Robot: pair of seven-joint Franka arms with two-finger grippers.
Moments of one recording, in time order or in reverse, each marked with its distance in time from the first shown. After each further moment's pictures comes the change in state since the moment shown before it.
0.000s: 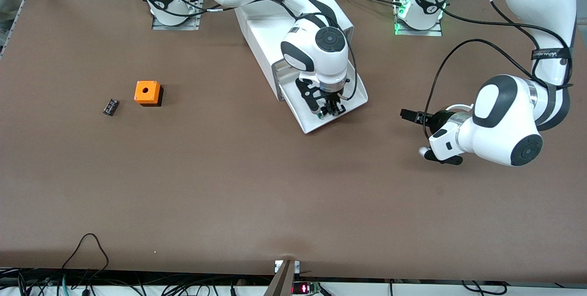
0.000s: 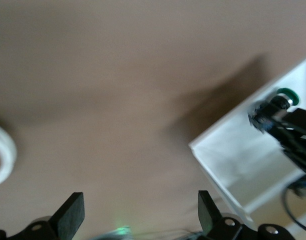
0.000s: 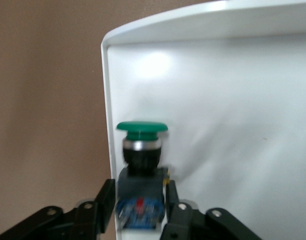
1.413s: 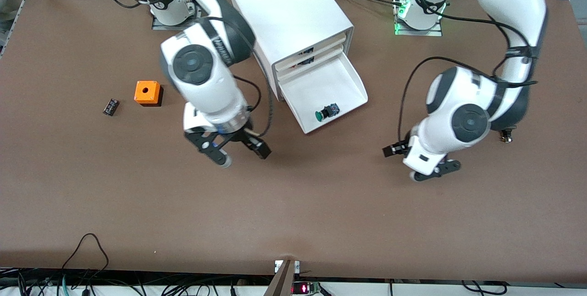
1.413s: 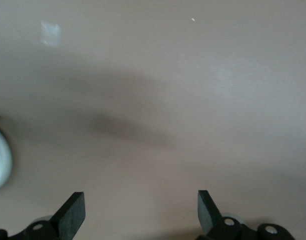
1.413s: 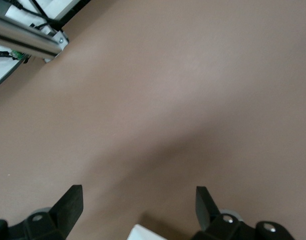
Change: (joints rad) left arm -0.118 -0.004 -0.073 -0.136 0.243 0.529 -0.789; right arm -0.401 -0.269 -0.051 0.022 0.144 -0.278 -0.957
